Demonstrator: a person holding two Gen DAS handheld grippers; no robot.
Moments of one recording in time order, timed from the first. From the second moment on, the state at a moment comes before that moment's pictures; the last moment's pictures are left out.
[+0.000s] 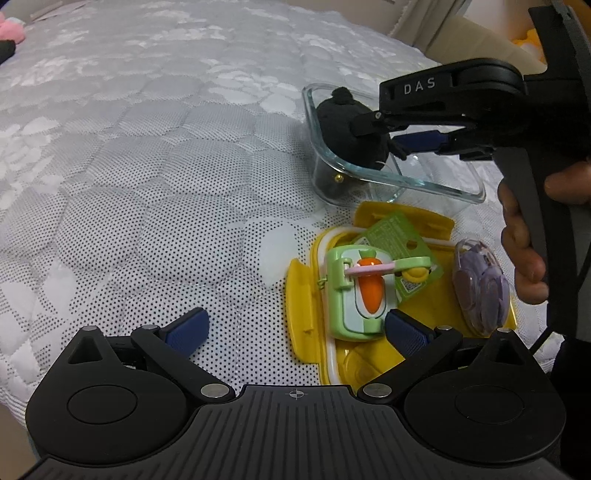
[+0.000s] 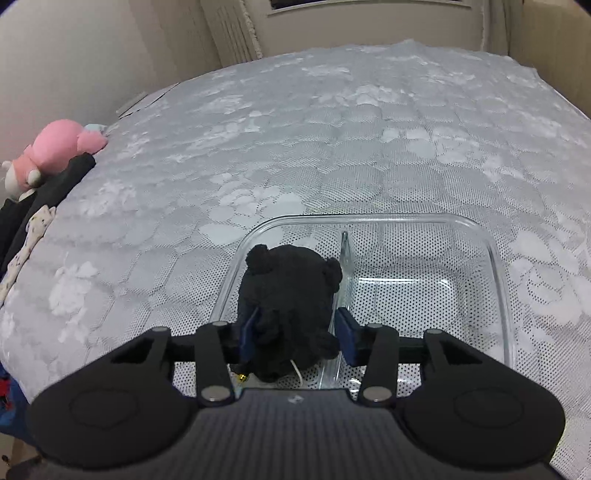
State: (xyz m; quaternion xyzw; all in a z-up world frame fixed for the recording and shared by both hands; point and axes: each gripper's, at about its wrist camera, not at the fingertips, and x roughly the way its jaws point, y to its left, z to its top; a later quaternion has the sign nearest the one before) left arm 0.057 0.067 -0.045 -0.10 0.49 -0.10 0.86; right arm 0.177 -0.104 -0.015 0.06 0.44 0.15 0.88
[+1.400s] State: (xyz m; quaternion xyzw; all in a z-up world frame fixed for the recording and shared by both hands) left arm 0.047 0.022 0.012 -0.07 0.41 -0.17 0.89; right arm 0.046 -0.202 0.009 0.08 0.31 0.07 0.94
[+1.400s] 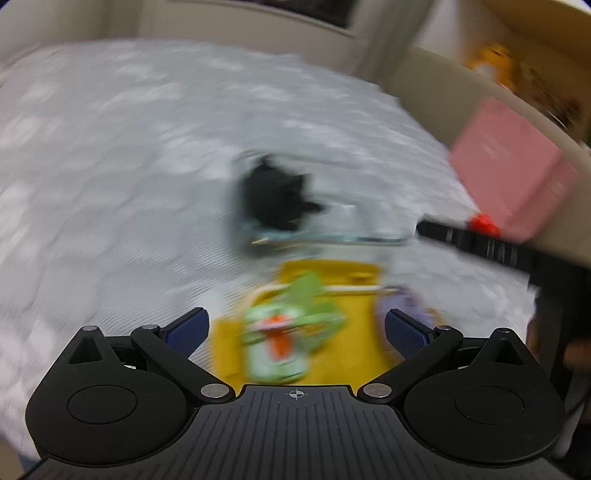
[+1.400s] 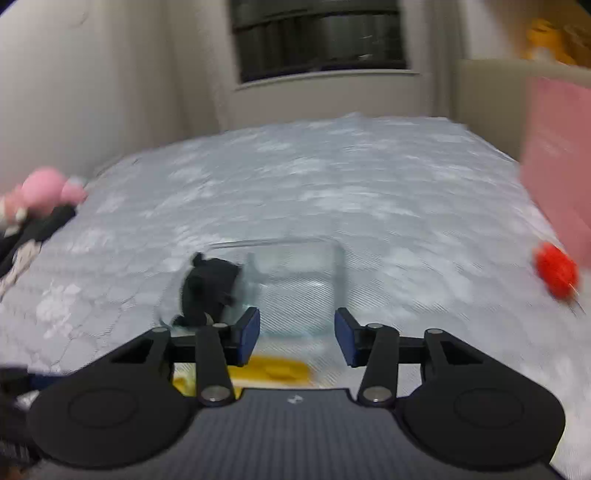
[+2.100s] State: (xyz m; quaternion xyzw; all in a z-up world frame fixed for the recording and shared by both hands) left arm 0.044 -0.045 0.005 -0.09 0.47 -0.22 0.85; right arm -0.041 -0.307 0.013 0.13 0.25 0.04 0.96
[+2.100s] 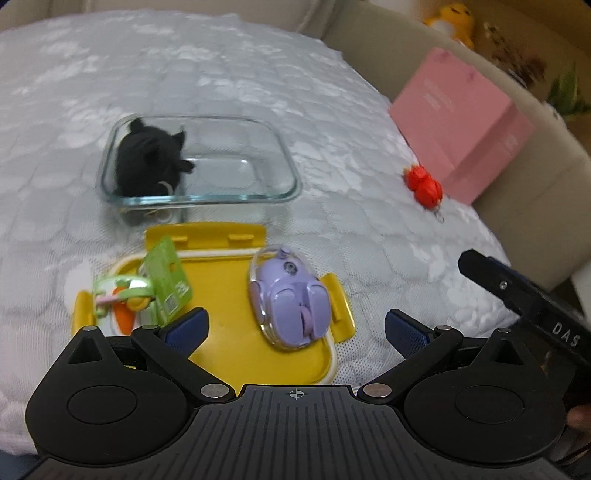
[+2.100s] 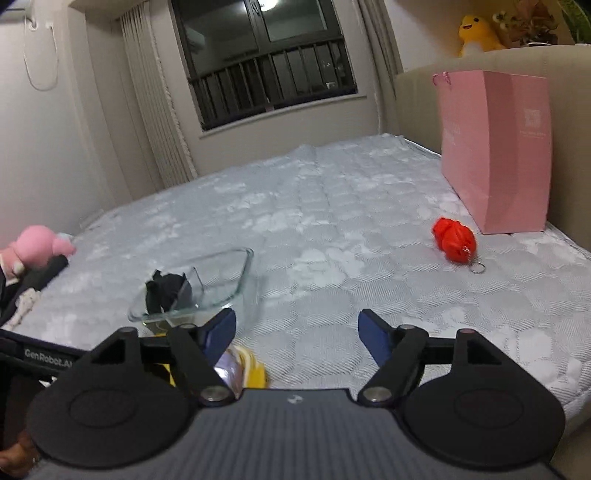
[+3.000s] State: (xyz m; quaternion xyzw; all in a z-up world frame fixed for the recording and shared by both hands) left arm 0.041 -0.065 -0.001 -0.09 0.48 -0.19 0.85; right arm -0.112 -0.332 0.010 -0.04 0.27 0.07 0.96
